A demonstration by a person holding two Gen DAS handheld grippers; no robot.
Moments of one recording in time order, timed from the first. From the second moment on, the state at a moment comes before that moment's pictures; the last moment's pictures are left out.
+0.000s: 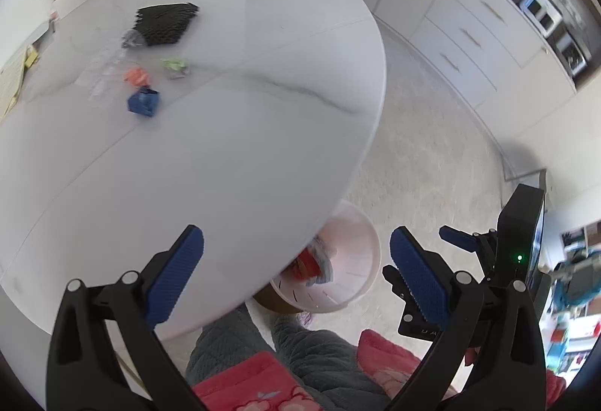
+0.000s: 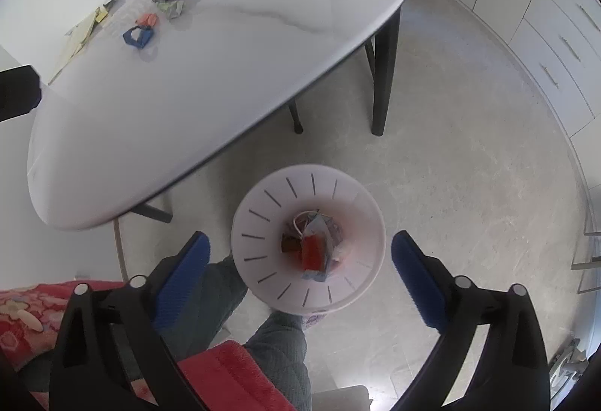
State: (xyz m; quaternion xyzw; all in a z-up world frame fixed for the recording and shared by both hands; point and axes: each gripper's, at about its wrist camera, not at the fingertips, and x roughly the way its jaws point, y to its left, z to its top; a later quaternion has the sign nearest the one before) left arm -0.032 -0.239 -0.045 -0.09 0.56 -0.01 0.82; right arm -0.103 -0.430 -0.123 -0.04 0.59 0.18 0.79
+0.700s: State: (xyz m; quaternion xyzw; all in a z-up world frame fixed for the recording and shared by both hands) left arm 0.026 -0.124 -0.053 -0.07 0.53 0.04 0.84; right arm 0.005 -0.346 -0.071 -0.05 0.52 0.20 0.83
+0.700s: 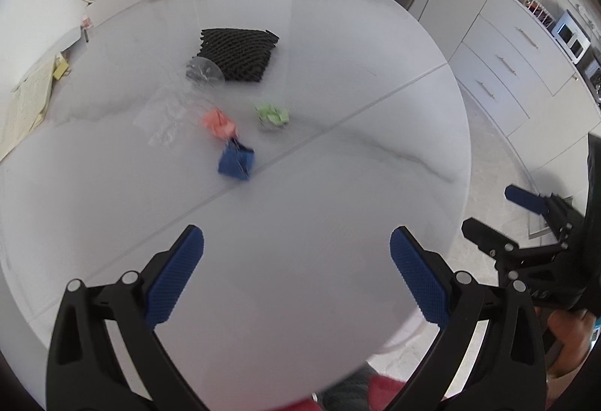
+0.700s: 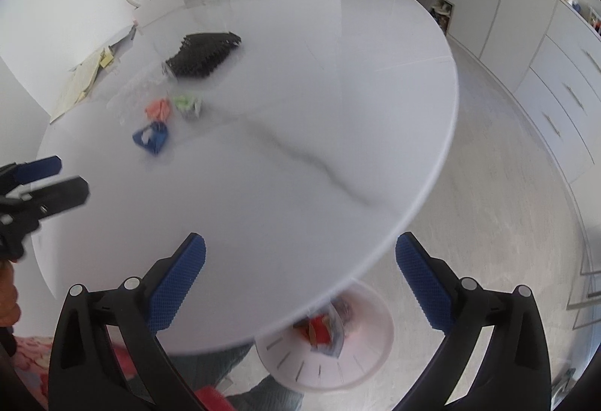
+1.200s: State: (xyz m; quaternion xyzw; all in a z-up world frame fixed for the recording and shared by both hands) left arm 0.099 -0.063 -0.127 -0.12 0.57 0.05 0.81; right arm 0.106 -0.269 -0.097 -0.09 0.53 0.22 0.81
